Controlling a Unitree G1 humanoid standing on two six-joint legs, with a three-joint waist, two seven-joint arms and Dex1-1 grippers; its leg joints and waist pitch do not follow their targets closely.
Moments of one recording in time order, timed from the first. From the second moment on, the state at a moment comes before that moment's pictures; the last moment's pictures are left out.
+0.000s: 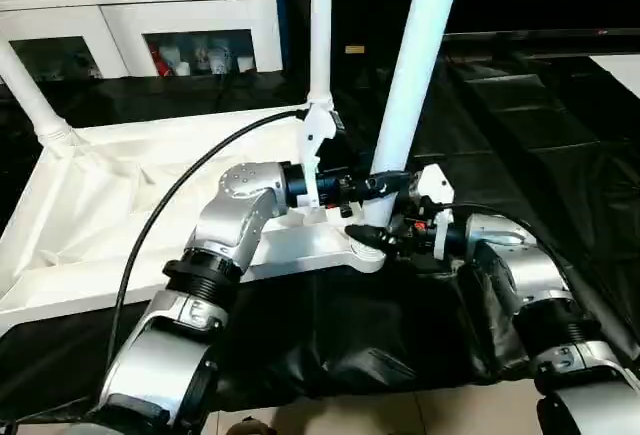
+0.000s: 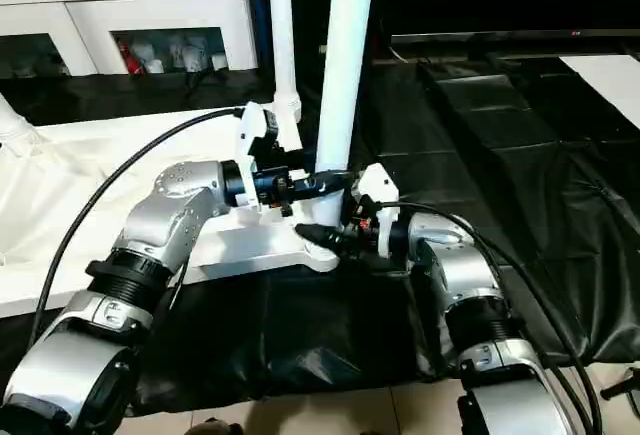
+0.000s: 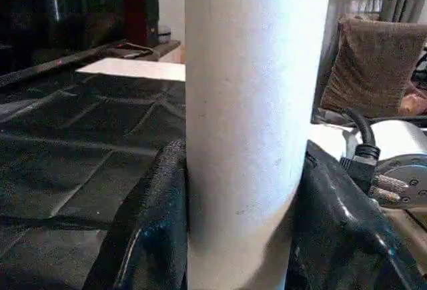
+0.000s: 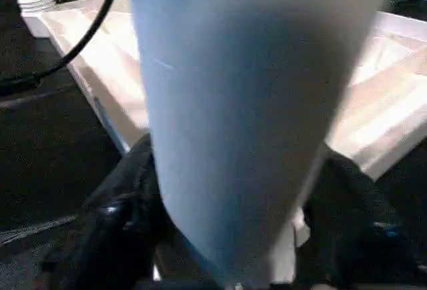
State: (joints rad) left arm -0.77 0.10 -0.13 0.58 -0.27 0.13 -1.09; right arm -0.58 -0.29 0.11 0.63 0.16 0.06 1.11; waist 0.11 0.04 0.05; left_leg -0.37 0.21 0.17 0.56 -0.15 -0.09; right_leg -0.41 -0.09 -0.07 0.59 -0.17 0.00
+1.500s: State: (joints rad) left arm -0.62 0.38 -0.27 0.66 -0.06 0.07 -1.22; right arm -0.64 -0.27 0.13 0.73 0.15 -0.01 1.11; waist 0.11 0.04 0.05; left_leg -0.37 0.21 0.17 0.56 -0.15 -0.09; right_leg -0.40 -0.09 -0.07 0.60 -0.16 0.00
